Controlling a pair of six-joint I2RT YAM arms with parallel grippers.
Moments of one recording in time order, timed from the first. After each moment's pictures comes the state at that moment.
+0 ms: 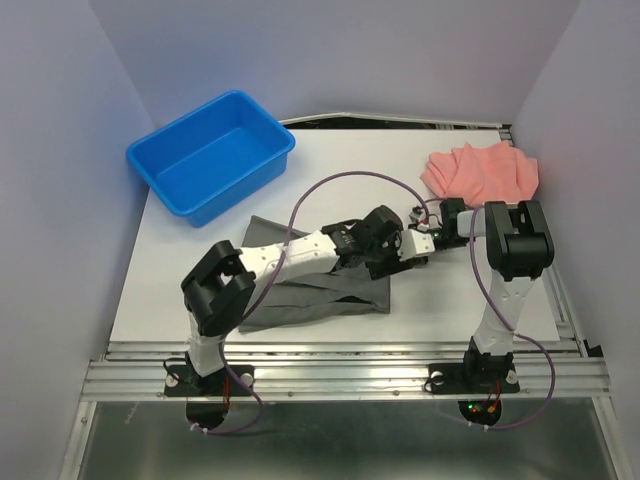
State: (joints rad) left arm -1.04 1.84 1.41 -0.34 0.08 0.41; right arm 0.02 2.06 1.04 -0.36 -1.07 0.19
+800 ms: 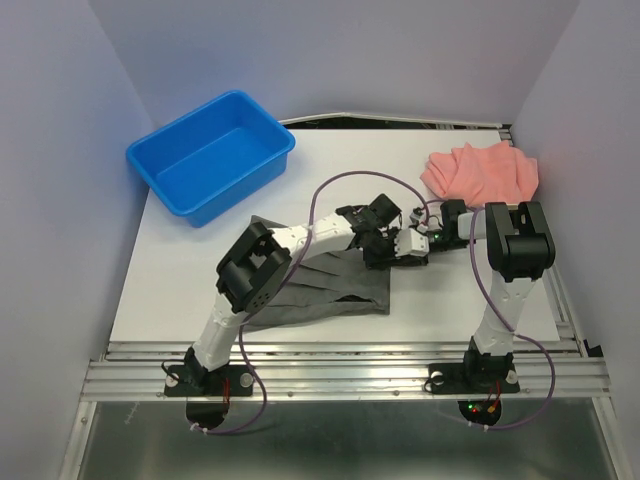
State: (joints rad) left arm -0.93 2.13 1.65 -0.52 0.33 0.61; right arm 0.01 2.05 1.00 -0.32 -1.09 0.21
